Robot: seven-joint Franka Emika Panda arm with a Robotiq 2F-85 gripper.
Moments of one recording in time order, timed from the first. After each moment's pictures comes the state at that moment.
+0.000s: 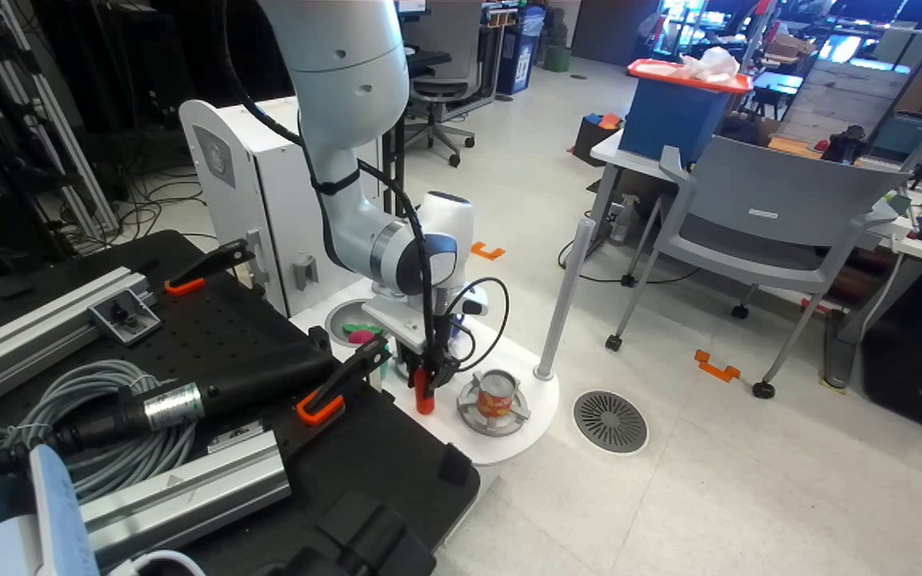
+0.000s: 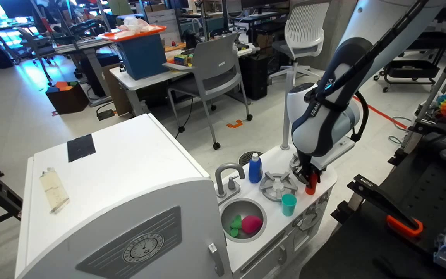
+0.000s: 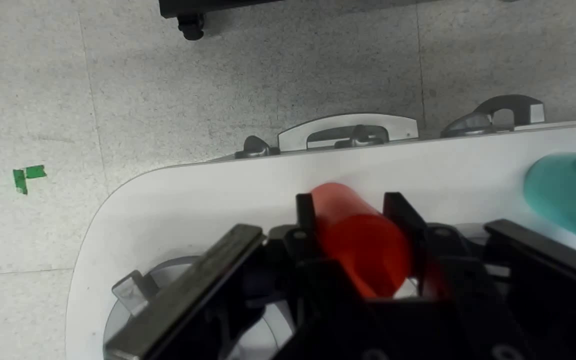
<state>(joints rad) 0.06 1.31 -0.09 -1.59 -0.05 2.67 0.13</state>
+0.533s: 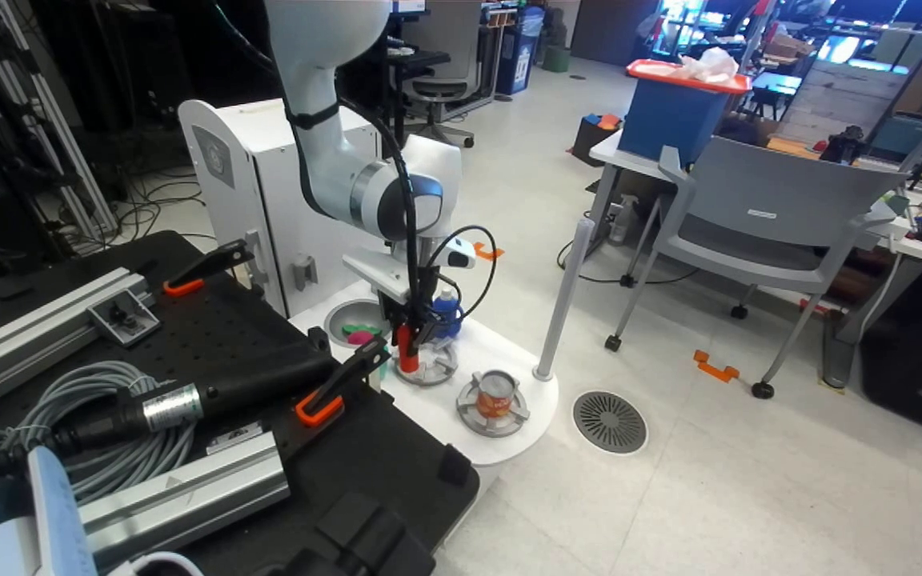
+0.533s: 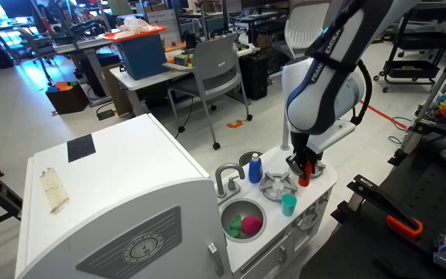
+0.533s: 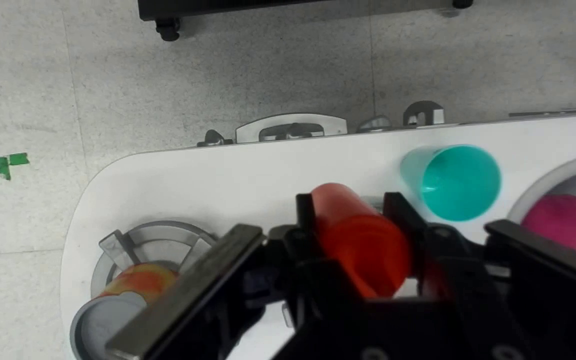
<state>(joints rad) 0.08 1.07 -0.04 -1.80 -0.04 2.67 0.12</state>
